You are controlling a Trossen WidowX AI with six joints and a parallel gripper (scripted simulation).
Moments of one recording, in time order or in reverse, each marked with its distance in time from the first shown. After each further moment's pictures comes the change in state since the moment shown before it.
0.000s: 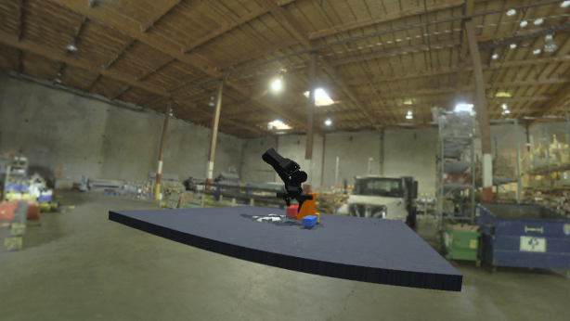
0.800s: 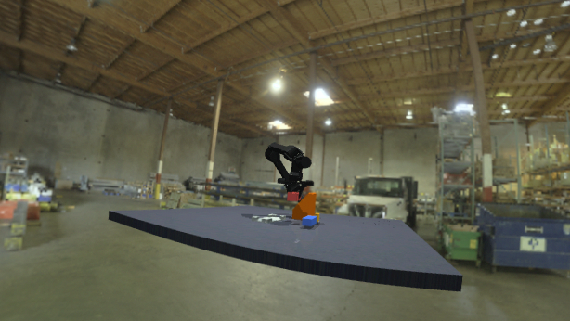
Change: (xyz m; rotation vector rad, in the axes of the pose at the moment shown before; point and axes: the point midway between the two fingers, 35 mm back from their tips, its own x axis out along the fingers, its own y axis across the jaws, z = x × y) arm -0.073 -0.001 -0.006 0.002 0.000 -0.006
